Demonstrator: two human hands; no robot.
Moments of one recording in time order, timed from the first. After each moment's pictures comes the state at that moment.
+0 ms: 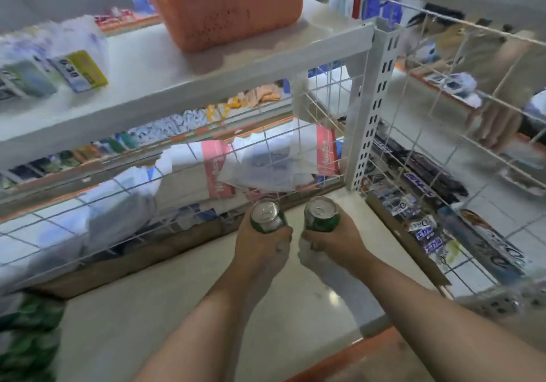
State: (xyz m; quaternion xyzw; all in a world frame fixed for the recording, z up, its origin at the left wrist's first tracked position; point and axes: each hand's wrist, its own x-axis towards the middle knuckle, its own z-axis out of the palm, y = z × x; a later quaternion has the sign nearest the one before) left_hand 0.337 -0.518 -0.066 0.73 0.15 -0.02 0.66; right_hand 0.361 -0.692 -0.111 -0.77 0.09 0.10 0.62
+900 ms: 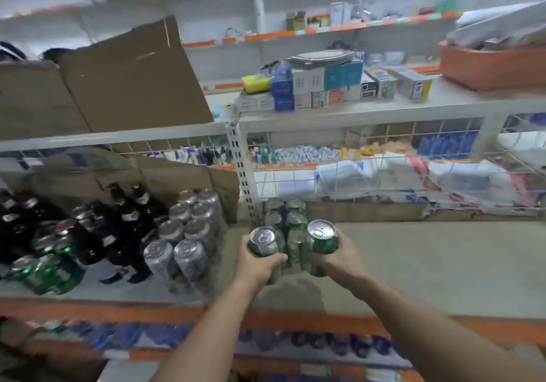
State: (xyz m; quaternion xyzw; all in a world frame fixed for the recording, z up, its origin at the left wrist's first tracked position) left_hand -0.025 -0.099 -0.020 0.70 0.31 0.18 0.62; right_hand 0.069 -0.272 -0.028 -0.75 -0.15 0.15 0.63
